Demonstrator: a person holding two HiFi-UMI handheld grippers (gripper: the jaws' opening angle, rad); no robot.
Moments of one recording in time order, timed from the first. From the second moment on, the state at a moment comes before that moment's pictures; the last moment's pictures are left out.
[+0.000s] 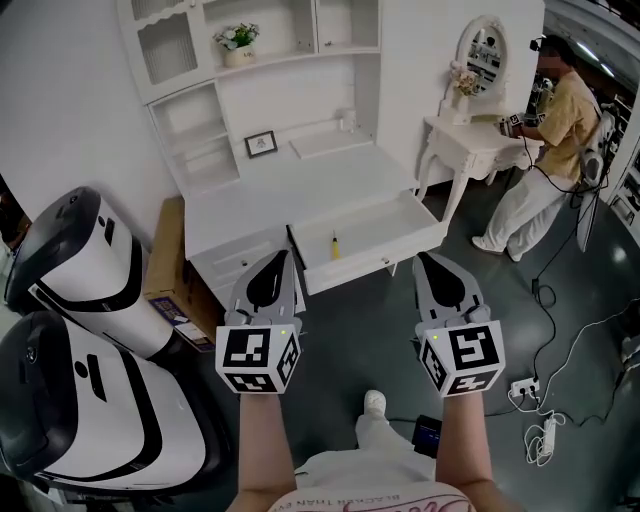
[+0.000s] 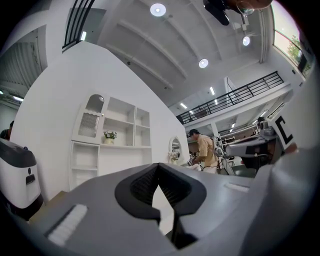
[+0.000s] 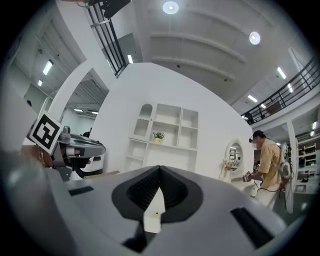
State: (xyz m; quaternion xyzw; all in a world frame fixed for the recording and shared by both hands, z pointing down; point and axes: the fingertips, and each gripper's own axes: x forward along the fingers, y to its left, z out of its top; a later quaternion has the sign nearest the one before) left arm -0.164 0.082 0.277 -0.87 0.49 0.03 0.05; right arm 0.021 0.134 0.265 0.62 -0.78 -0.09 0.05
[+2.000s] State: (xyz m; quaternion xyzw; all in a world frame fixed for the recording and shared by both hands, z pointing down) left arm -0.048 -0.295 0.298 -0.86 0.51 -0.01 -0.03; right arm 0.162 -0.243 0.260 0.61 -0.79 -0.08 0.07
